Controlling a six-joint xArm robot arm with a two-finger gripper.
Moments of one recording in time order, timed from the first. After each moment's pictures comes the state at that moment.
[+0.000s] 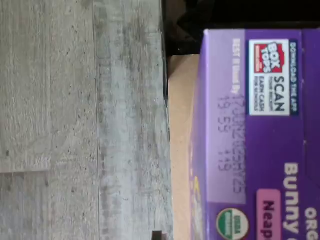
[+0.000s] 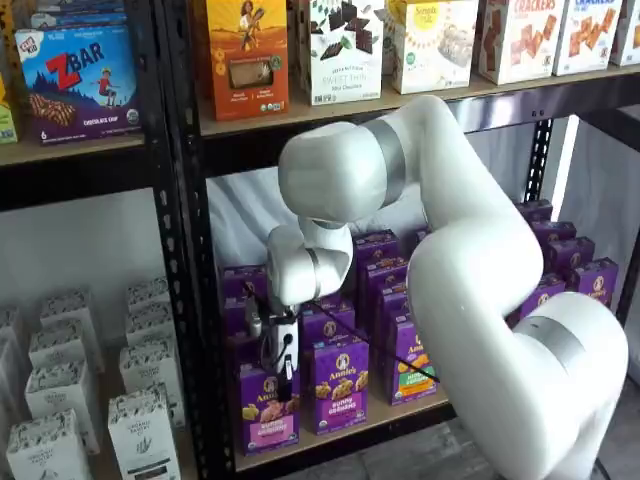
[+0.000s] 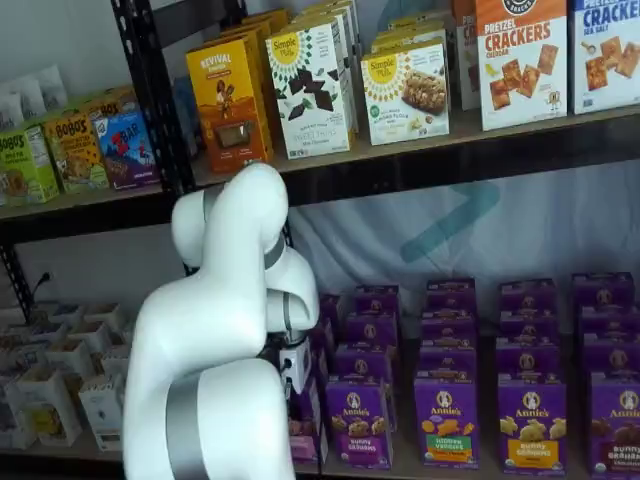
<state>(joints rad) 0.35 1.10 -1.60 0.18 0.50 -1.38</state>
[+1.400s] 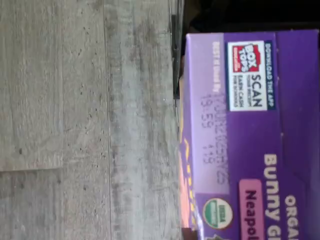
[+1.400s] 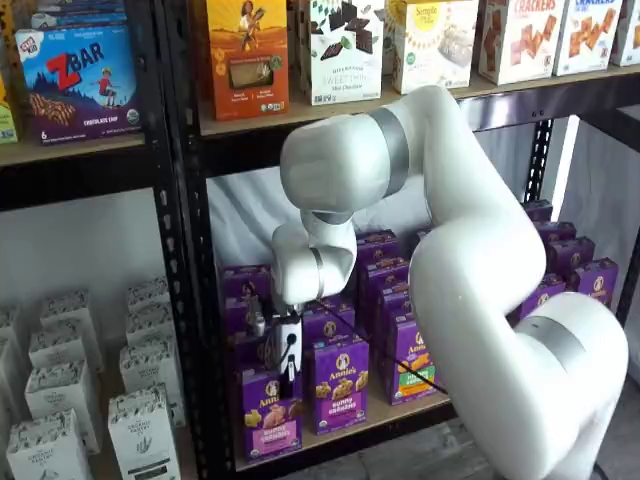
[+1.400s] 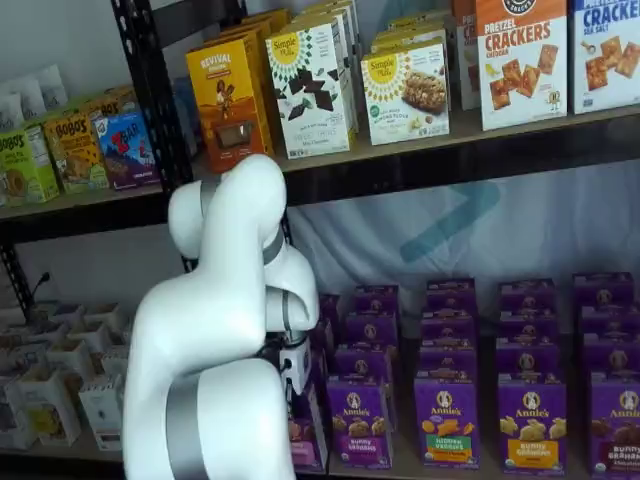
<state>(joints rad) 0.34 1.05 -1.52 0.21 0.48 -1.41</state>
